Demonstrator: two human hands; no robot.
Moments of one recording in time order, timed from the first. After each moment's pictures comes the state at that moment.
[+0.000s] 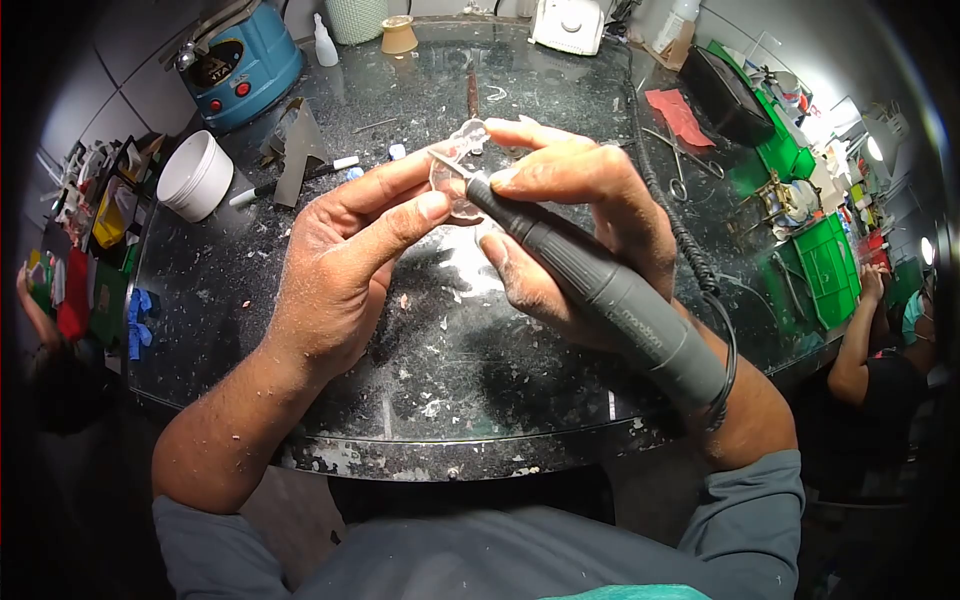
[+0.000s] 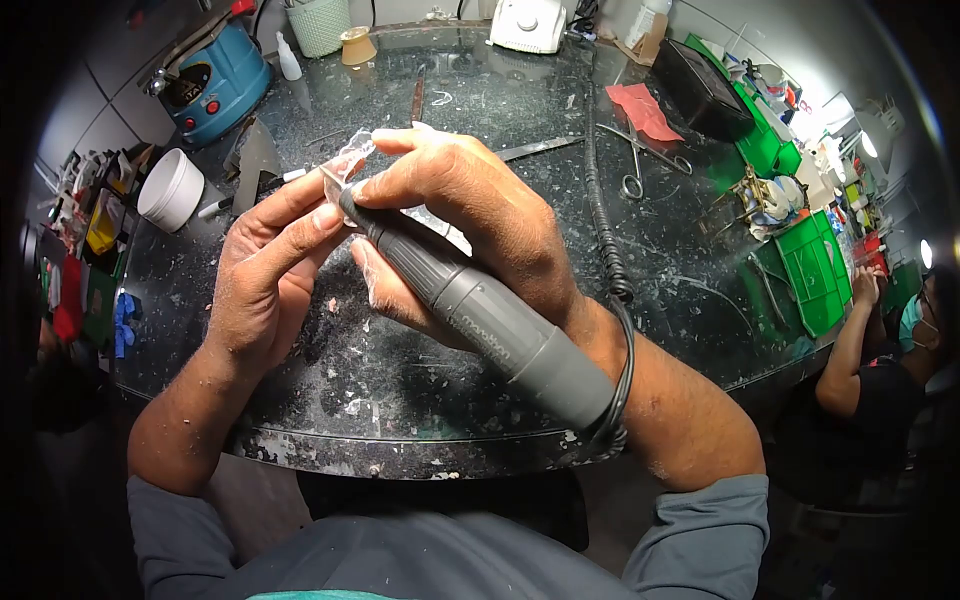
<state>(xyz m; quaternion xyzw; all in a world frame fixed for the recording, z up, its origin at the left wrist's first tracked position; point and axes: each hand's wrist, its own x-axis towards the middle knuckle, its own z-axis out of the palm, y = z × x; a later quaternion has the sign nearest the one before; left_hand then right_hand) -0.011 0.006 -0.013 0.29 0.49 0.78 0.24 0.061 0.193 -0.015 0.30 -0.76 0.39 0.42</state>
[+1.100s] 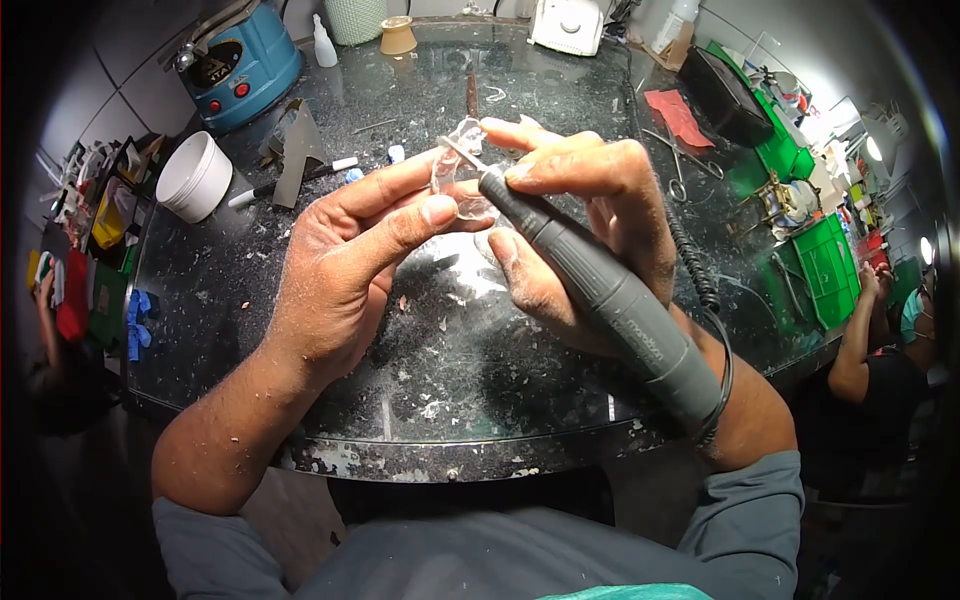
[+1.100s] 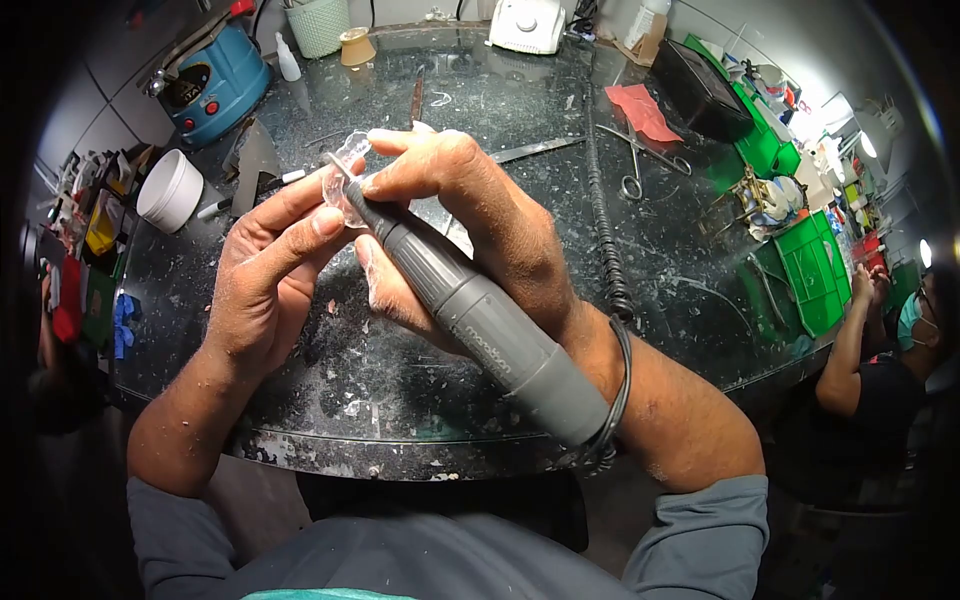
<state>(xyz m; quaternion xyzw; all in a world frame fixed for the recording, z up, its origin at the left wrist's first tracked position) -0.010 0.004 -0.012 0.28 0.48 0.78 0.28 0.061 0.190 -0.016 0.31 -0.75 0.41 0.41</state>
